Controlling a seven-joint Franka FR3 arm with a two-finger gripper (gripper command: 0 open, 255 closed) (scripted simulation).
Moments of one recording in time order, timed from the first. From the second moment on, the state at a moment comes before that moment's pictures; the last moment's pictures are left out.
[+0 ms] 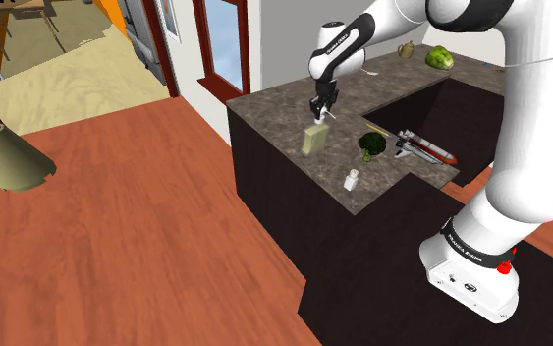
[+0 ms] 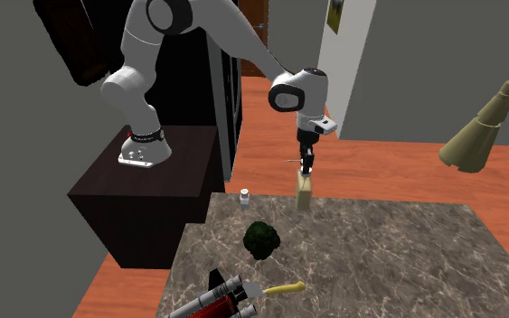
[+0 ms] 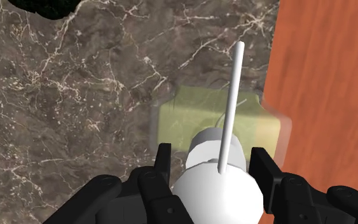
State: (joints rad) arm -0.08 0.54 -0.15 -1.82 -0.05 2.41 -0.17
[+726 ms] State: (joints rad) arm -0.08 0.45 -0.16 -1.81 -0.06 2.31 -0.17
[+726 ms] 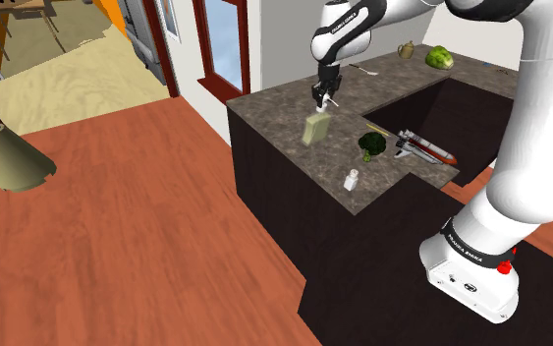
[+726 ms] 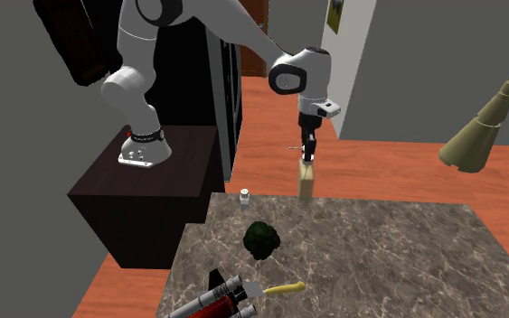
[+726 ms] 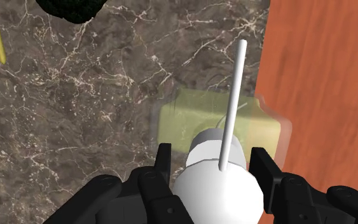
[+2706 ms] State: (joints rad) arm -0.07 0.30 -0.17 -1.61 -0.07 1.96 -0.20
